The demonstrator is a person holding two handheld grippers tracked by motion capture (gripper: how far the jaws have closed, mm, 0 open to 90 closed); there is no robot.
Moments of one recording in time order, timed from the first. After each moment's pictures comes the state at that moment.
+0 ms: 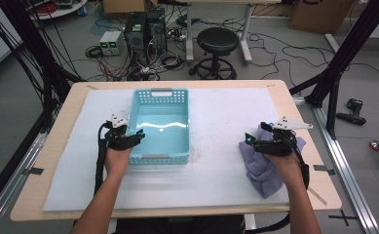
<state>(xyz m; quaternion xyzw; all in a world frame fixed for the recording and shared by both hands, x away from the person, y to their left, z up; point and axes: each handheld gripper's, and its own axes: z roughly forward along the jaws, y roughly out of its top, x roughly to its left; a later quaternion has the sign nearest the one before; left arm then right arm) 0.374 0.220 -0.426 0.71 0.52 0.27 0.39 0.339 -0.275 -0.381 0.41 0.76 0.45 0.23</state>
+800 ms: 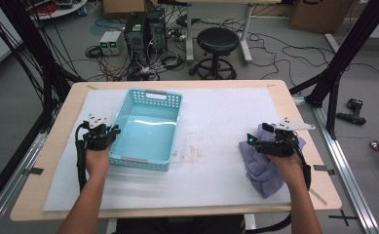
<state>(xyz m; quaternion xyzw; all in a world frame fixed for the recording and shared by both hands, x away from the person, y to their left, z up) 0.361 0.275 -0.415 0.68 0.53 0.30 0.40 0.339 -0.281 -0.383 0.41 0.76 0.45 0.22</state>
